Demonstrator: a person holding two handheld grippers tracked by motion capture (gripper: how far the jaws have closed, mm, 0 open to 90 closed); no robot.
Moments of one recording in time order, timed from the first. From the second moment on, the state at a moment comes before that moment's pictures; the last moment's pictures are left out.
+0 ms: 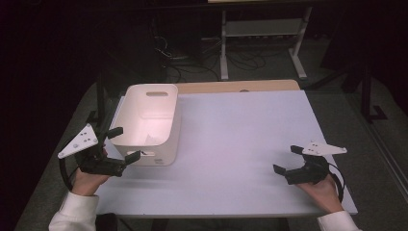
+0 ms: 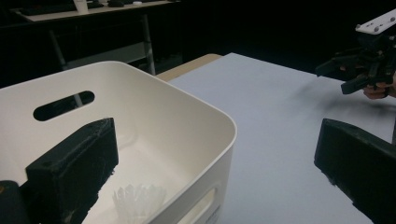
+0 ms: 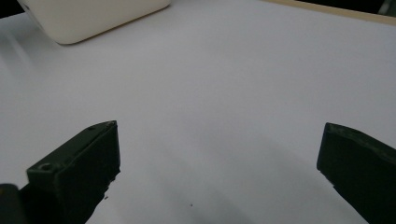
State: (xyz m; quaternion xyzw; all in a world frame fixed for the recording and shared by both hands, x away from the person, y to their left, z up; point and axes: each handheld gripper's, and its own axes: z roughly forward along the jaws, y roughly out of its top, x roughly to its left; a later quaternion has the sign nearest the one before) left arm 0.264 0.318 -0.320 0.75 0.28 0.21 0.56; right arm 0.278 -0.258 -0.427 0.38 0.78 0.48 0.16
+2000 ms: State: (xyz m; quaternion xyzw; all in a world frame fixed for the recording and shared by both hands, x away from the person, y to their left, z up) left arm 0.238 0.325 -0.408 0.74 0.28 0.17 0.58; right arm 0.279 -0.257 -0.428 0.38 0.78 0.48 0.16
